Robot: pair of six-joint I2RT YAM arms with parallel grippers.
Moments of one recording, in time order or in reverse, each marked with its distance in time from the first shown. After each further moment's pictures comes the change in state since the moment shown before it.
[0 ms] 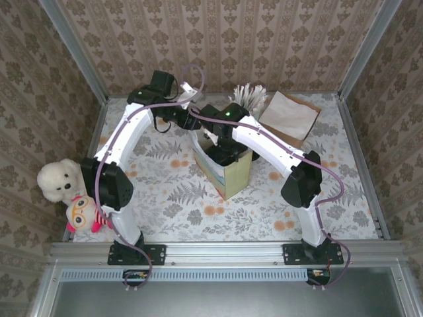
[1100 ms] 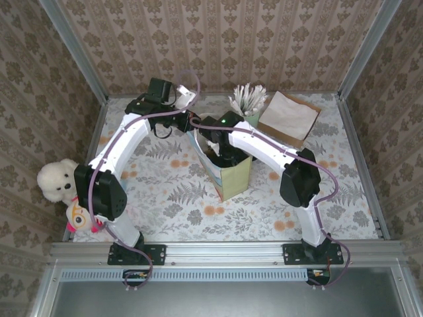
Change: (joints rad) left arm -0.007 -0.123 -0.212 0.238 0.021 -0.128; right arm 0.000 0.013 -0.147 -0.006 -0.072 0.040
